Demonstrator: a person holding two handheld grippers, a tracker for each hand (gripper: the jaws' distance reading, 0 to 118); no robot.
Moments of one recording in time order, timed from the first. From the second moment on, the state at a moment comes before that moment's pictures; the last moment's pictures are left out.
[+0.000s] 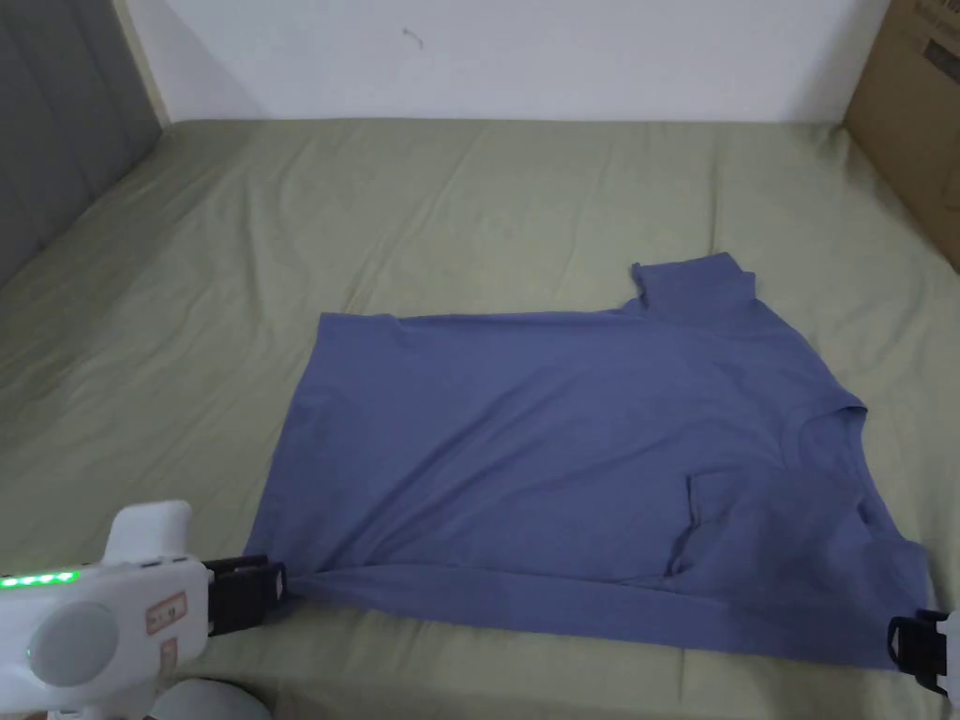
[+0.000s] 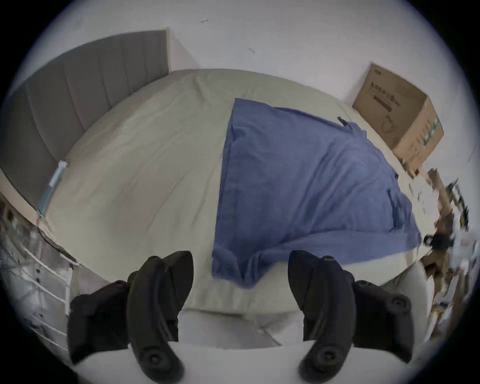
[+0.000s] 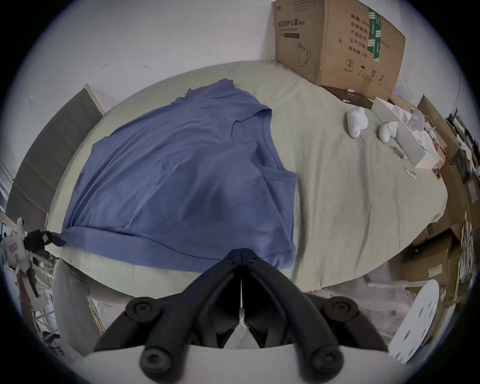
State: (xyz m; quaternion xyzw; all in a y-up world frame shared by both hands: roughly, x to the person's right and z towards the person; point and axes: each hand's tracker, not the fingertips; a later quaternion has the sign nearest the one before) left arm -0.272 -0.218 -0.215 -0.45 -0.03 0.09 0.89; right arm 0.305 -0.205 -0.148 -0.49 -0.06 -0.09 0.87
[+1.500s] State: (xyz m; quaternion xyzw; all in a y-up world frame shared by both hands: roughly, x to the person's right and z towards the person) left arm -0.262 -0.175 -0.313 -0.45 0.00 0.02 0.89; right arm 0.350 -0.155 -0.269 -0.44 -0.08 -0.11 0.89
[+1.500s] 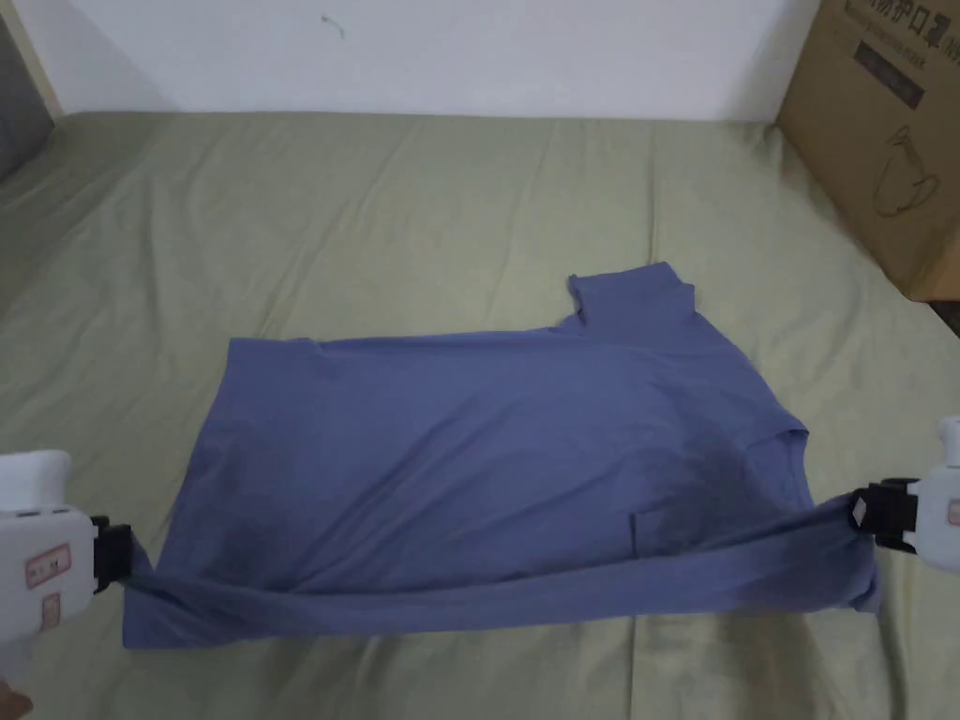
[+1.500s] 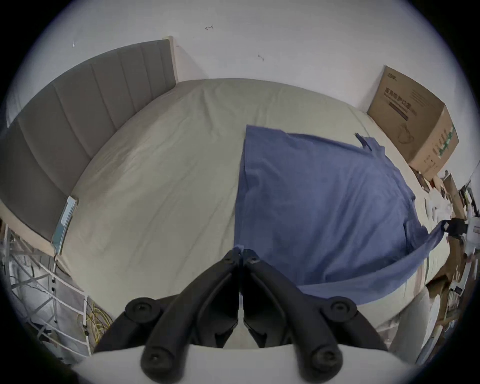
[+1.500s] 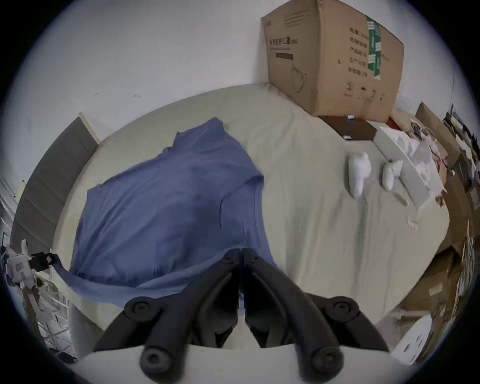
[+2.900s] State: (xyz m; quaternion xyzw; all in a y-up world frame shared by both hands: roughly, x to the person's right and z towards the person) left arm -0.260 -0.238 -0.321 -0.49 0.01 0.05 0.87; right arm 0.385 -0.257 -0.232 -0.47 -0.06 -0.14 0.87
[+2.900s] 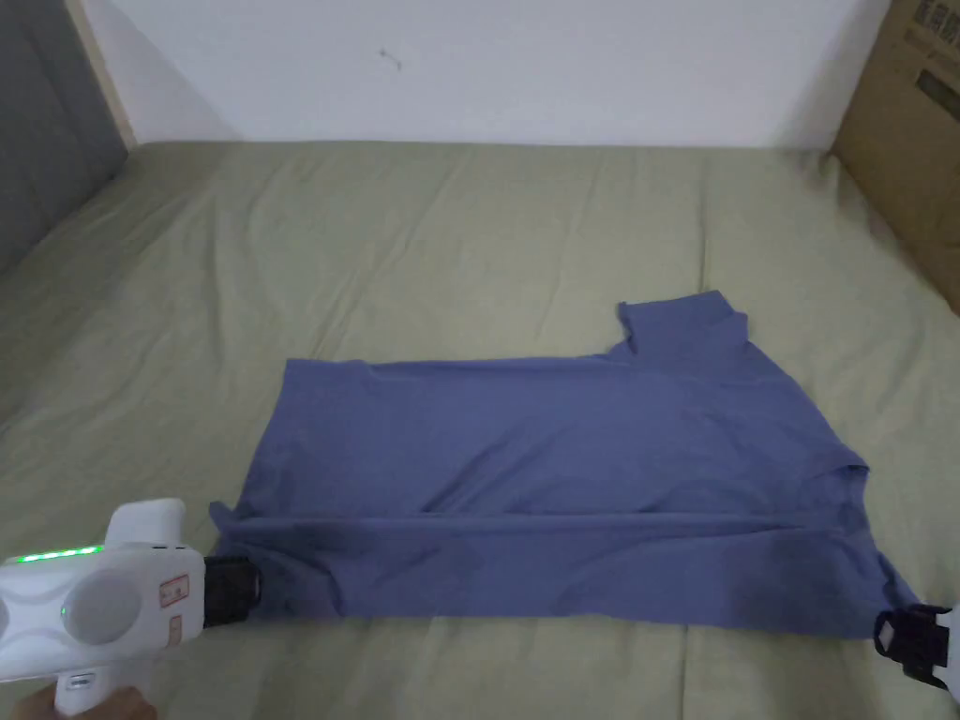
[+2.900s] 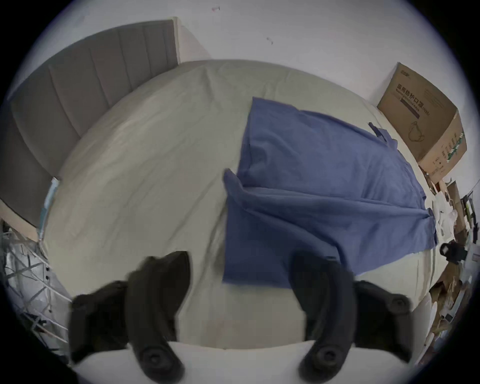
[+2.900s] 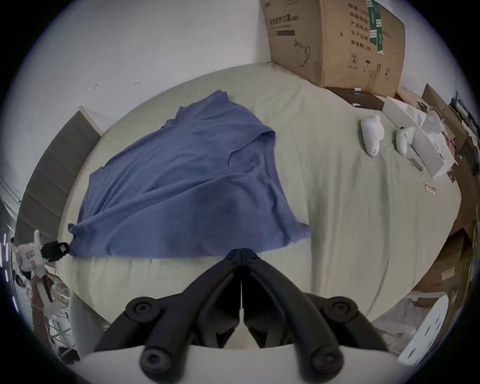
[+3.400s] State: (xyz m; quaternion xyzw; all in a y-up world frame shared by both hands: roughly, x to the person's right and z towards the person) left arm -0.253 -0.222 -0.313 -0.51 0.00 0.04 0.86; right arm 0.337 -0.219 -0.251 -0.48 -0.11 -0.18 0.85
